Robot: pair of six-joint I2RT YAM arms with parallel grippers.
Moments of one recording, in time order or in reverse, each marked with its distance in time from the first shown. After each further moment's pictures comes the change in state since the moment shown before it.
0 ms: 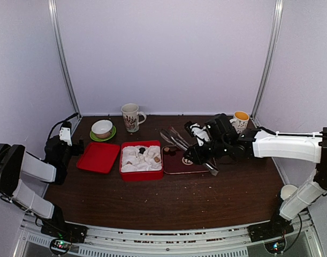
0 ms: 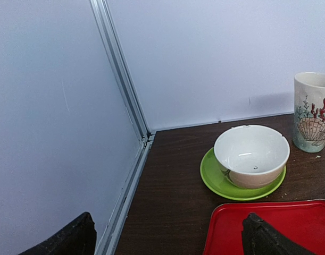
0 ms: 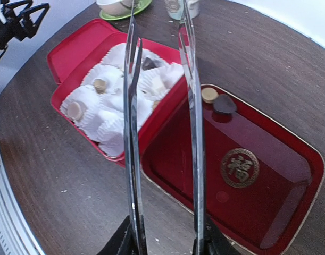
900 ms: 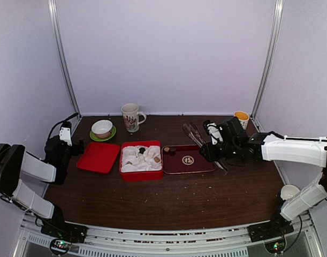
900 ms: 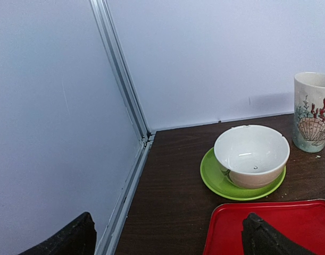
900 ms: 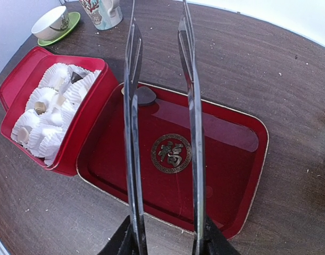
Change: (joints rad) left arm 0.000 0.000 0.000 0.000 0.000 0.000; right arm -0.103 -0.100 -0.138 0.032 0.164 0.095
